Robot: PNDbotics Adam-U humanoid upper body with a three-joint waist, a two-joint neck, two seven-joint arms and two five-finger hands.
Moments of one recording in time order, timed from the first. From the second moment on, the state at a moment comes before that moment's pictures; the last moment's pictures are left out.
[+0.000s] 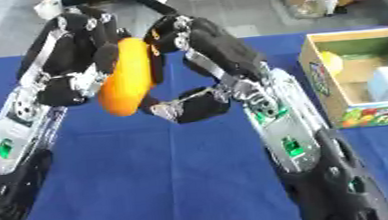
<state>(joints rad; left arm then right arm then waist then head) -0.69 0.32 -0.16 -1.68 0.21 -0.31 -0.37 -0.85 -0.03 0.30 -1.57 0.72 -0.44 0.19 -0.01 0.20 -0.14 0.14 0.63</state>
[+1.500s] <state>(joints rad) -0.70 0.30 -0.16 -1.69 0.23 -0.30 -0.37 -0.85 -0.01 0.31 -1.57 0.72 -0.25 -0.16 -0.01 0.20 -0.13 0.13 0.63</state>
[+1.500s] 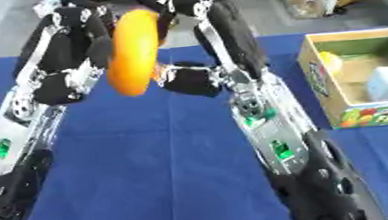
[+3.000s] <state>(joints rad) -0.68 0.28 -0.15 -1.67 0.23 -0.28 -0.35 -0.85 -0.02 0.30 -1.59 0.62 -0.20 -0.23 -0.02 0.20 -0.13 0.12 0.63</state>
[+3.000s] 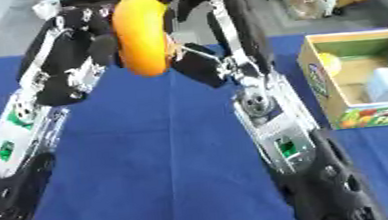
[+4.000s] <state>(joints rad) -0.66 0.27 -0.13 -1.66 0.22 -0.25 -0.33 -0.86 -0.07 0.23 -1.65 0.64 -0.17 -0.28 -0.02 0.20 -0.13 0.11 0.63</state>
